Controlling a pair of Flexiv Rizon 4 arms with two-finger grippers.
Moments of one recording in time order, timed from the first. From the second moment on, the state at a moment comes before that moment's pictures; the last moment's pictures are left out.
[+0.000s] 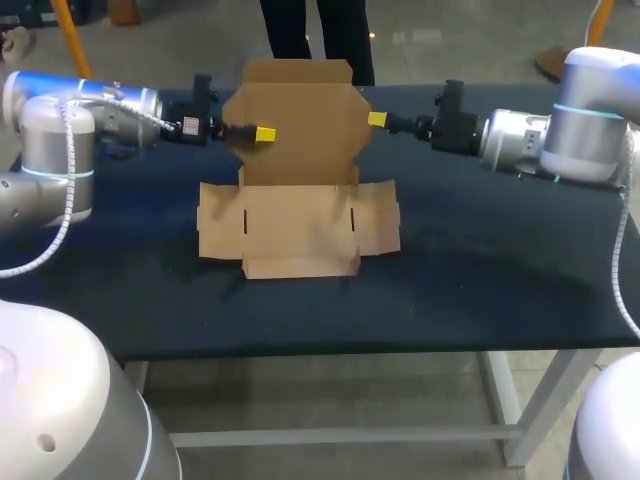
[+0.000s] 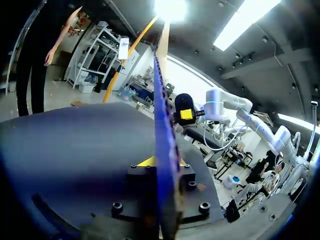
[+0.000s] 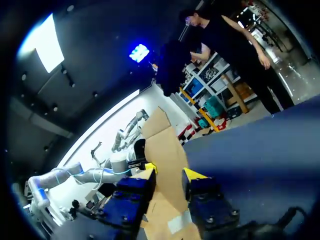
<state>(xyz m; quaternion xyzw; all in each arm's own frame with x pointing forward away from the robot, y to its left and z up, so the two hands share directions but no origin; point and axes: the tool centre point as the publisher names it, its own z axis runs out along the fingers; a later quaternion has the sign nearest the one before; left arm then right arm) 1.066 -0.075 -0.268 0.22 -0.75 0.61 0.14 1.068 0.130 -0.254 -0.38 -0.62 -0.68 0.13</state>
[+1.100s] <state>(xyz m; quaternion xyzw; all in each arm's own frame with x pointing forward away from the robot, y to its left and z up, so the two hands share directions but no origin) 1.081 -0.108 -0.228 0.16 -0.75 0.63 0.12 0.957 0.065 -0.245 -0.39 -0.67 -0.64 -0.03</state>
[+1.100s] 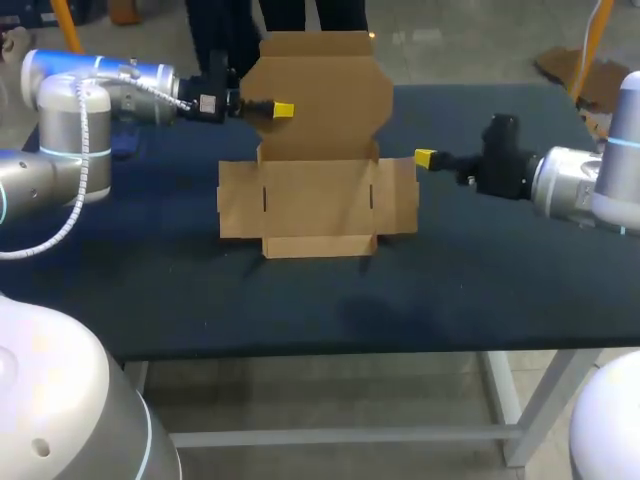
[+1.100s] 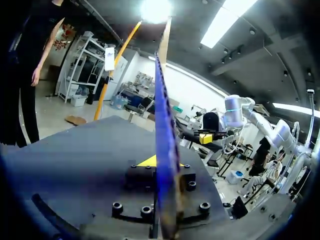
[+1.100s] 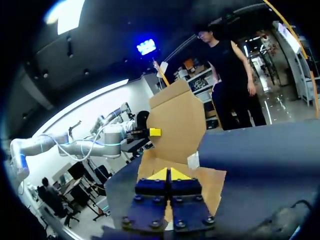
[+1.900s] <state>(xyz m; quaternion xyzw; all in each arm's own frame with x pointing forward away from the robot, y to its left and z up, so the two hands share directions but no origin) 1.073 -0.113 -0.222 0.14 -0.75 0.64 0.11 0.946 0.083 -0.236 -0.35 -0.69 -0.63 -0.07</state>
